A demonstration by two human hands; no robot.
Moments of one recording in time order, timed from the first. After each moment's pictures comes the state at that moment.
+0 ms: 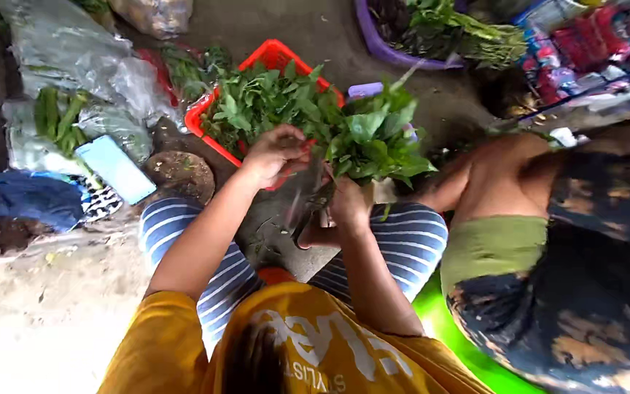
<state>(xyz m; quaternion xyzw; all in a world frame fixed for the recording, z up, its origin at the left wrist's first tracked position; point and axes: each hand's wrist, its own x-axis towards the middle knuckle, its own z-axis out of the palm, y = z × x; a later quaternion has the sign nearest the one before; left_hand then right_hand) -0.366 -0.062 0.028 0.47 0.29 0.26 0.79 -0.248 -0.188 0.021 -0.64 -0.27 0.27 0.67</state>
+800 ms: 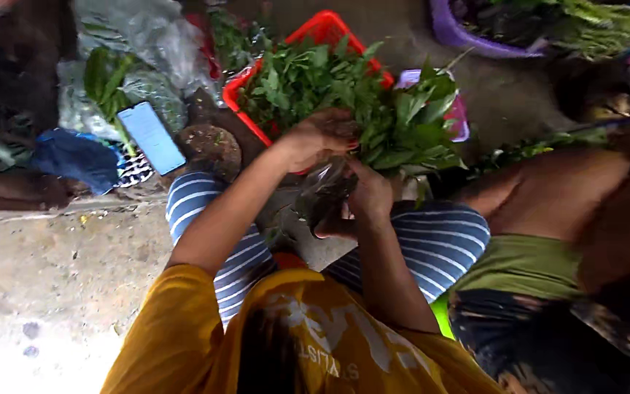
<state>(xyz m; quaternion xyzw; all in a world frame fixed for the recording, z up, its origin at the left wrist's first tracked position) -0.375 -0.053 0.028 0.49 0.23 0.23 0.81 -0.269 -0.169 0.011 -0.62 -0.25 0.31 0.67</state>
